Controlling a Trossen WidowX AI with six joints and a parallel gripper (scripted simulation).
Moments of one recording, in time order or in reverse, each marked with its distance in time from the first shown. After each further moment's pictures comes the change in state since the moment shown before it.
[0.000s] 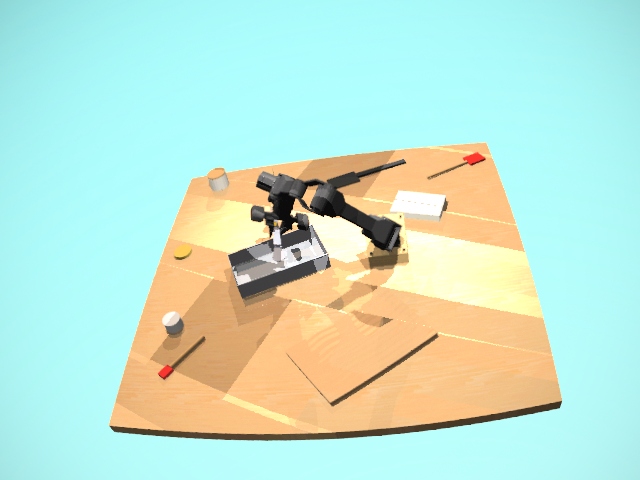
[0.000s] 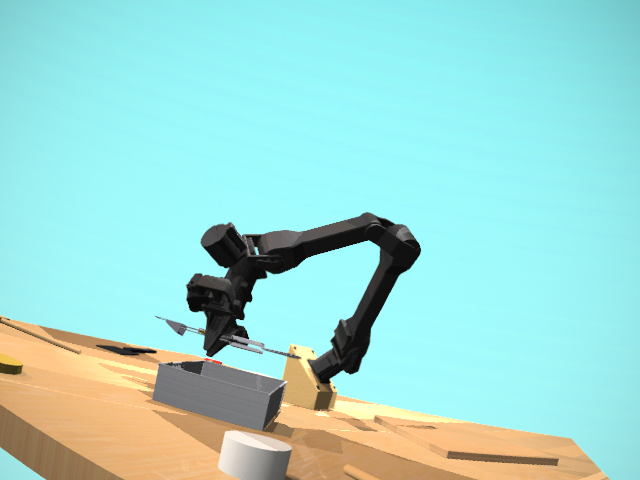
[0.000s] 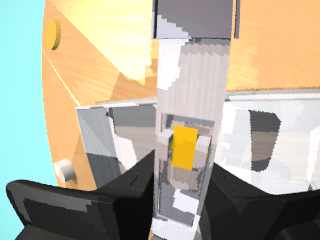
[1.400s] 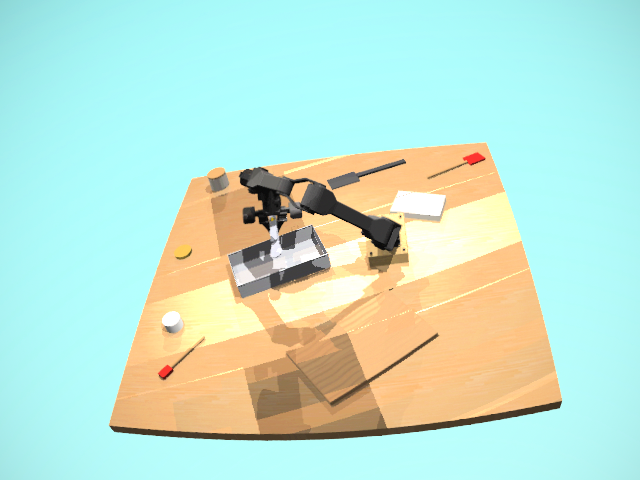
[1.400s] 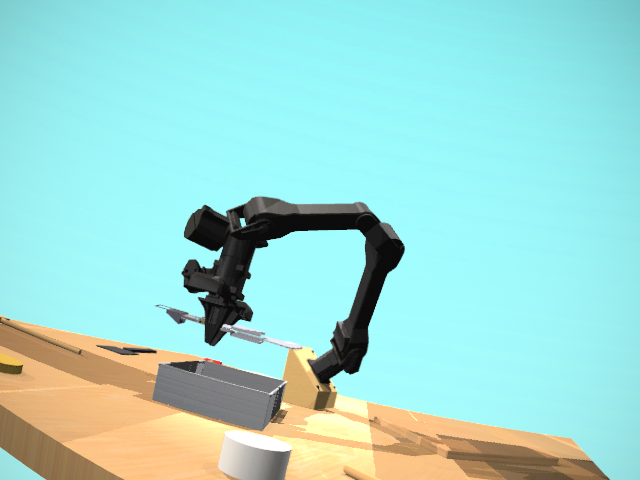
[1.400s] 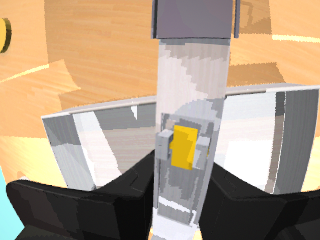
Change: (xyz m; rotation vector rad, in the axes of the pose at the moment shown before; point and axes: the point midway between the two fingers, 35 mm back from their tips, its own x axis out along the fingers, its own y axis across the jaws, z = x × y) arm -0.016 0.012 0.002 -0.001 -0.019 -0.343
